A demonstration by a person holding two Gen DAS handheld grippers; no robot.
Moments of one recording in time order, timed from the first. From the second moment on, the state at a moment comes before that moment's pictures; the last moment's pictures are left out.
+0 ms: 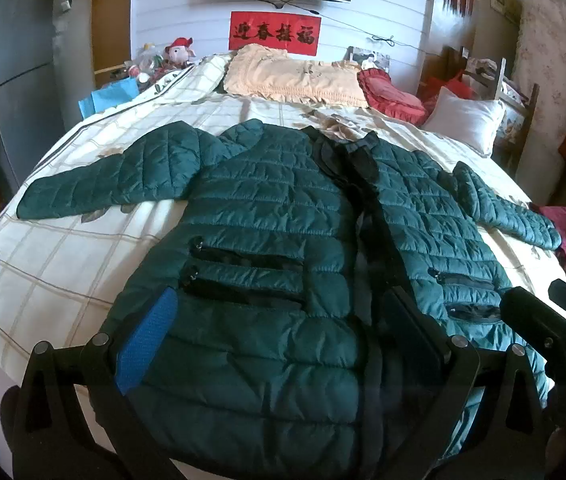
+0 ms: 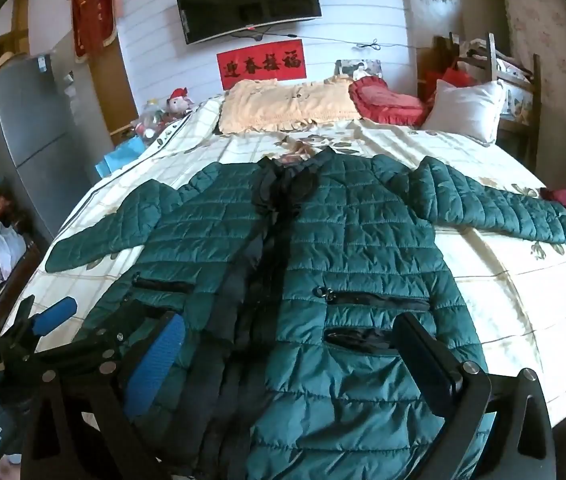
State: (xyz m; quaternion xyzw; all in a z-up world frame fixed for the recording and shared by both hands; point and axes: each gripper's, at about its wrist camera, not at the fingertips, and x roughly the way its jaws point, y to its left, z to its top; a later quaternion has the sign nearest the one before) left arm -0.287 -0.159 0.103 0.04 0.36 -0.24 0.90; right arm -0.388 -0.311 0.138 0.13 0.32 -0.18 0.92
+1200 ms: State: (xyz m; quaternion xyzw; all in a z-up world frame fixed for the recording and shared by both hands) left arm -0.286 -0.155 0.101 0.05 0.36 -0.24 0.90; right arm -0.382 -0.309 0.132 0.15 0.33 -0.18 0.91
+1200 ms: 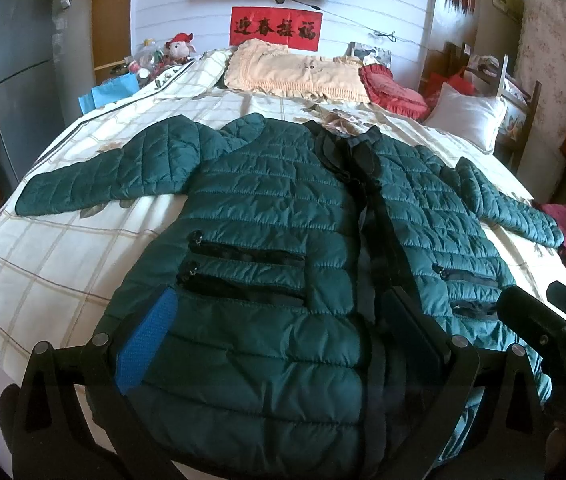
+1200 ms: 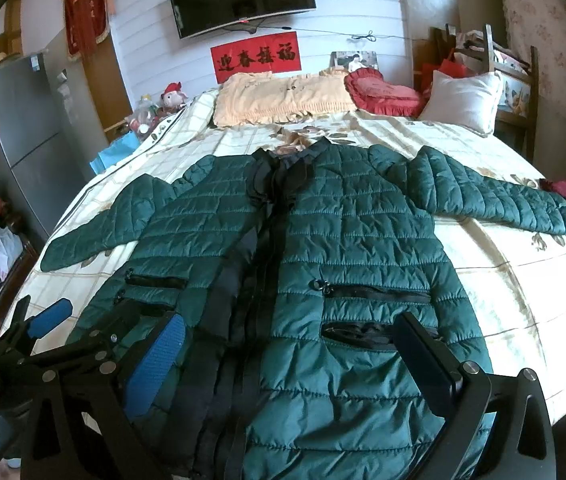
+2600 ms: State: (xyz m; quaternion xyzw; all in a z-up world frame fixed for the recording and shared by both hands) left arm -0.270 -0.156 0.093 0.04 0.38 -0.23 0.89; right arm -0.365 -0.314 0.120 0.18 0.36 -0.17 0.90
